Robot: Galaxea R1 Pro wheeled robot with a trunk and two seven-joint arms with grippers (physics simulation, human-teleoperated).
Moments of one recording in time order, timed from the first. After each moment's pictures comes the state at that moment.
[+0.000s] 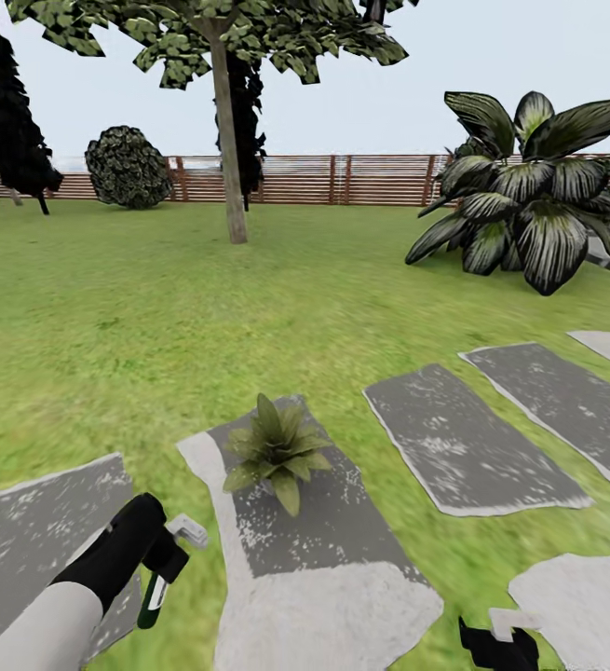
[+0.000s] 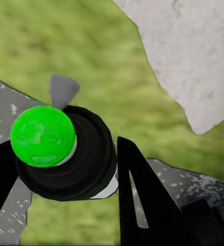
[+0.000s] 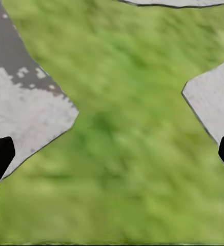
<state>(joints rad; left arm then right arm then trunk) -0.63 0.12 -0.11 -0.73 -0.72 0.87 -0.78 -0.47 -0.15 -0.27 -0.05 0.22 -0.39 -0.08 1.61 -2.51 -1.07</state>
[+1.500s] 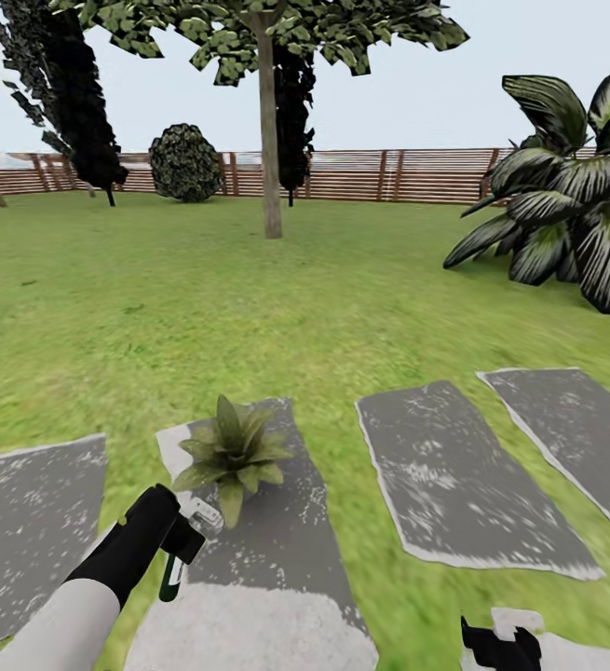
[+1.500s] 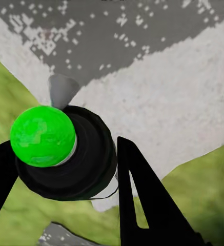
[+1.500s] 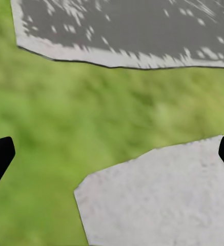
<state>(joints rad) -0.63 0.06 -0.07 -0.80 -0.70 0.87 -0.69 -0.47 -0.16 -0.27 -0.05 0.22 -0.39 -0.08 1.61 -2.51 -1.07</state>
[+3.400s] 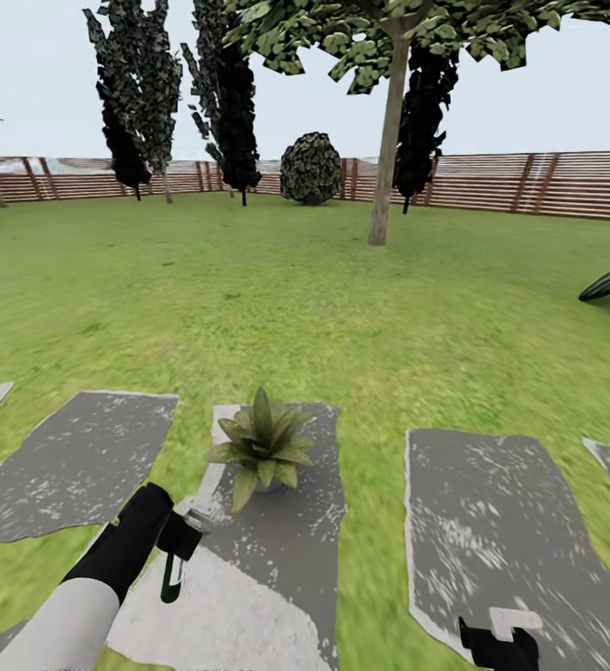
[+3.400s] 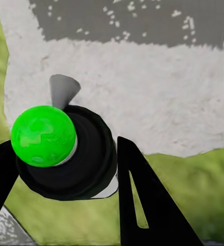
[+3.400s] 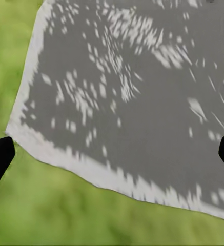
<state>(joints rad) -0.63 0.05 0.04 -0.80 -0.71 0.88 -0.69 -0.47 -0.15 -0.27 -0.05 0.22 -0.39 -0.08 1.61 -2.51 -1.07</state>
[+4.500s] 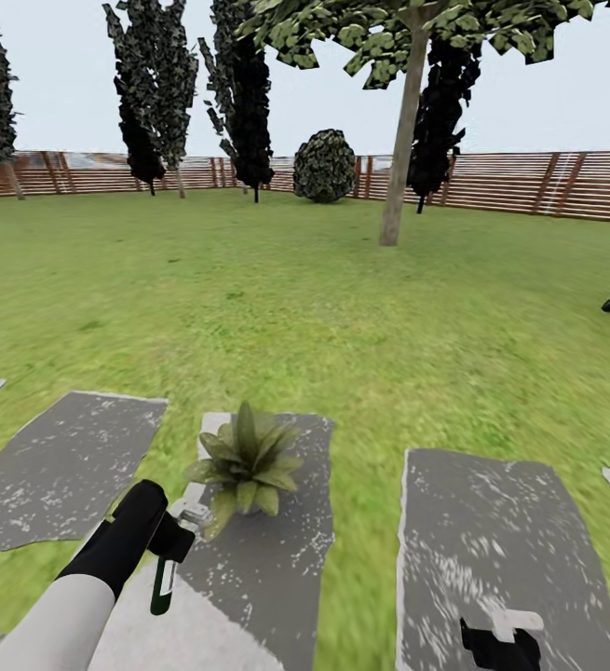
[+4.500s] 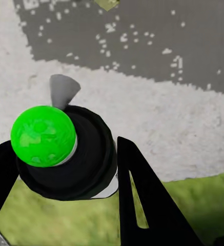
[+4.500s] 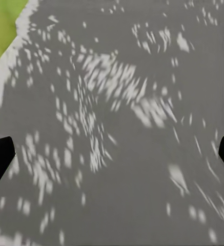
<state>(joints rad) -0.64 0.06 0.04 -0.80 -0.70 0.99 -0.70 -0.47 -0.16 -0.27 -0.05 0.22 -0.39 -0.08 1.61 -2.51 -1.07</state>
